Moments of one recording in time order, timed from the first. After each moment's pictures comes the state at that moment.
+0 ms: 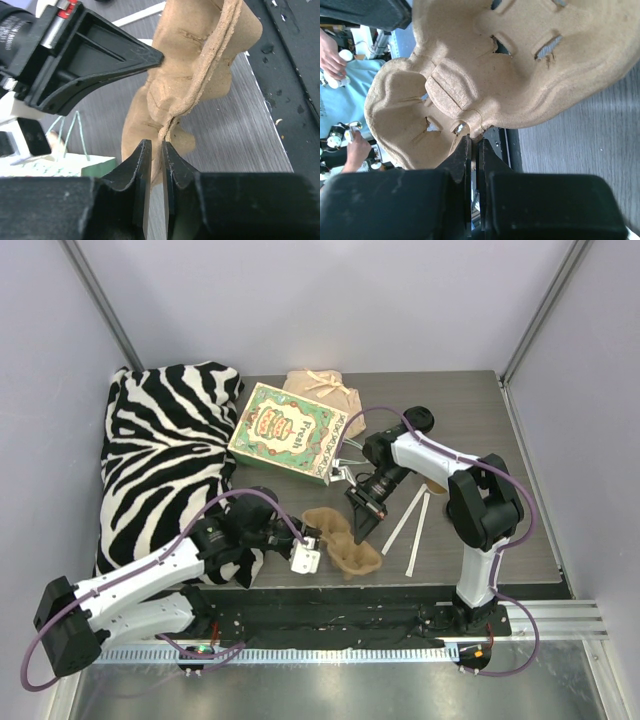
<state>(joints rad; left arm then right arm) -0.89 0.97 0.67 -0.27 0.50 1.01 0.51 1.89 1.38 -1.34 -0.99 -0.73</state>
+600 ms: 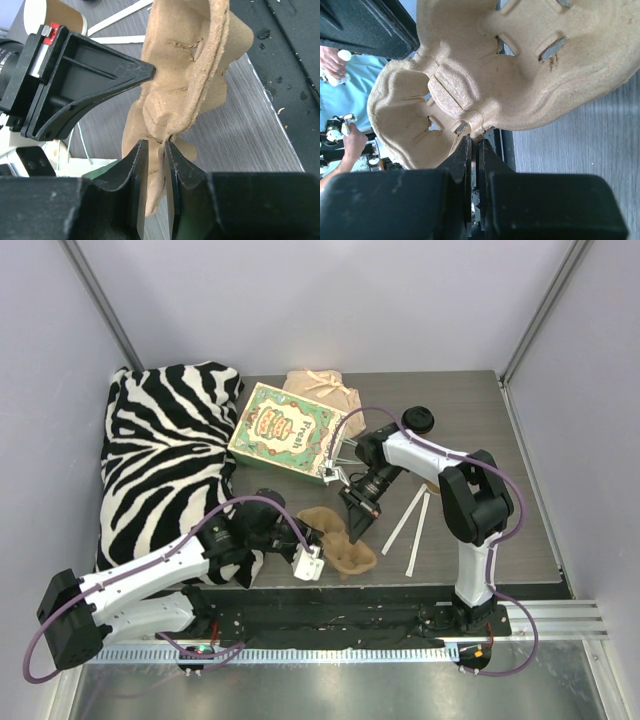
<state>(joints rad) -0.93 1.02 0.69 -0.31 0.46 1.11 0.54 1.95 1.43 -1.34 -0.99 -0.75</state>
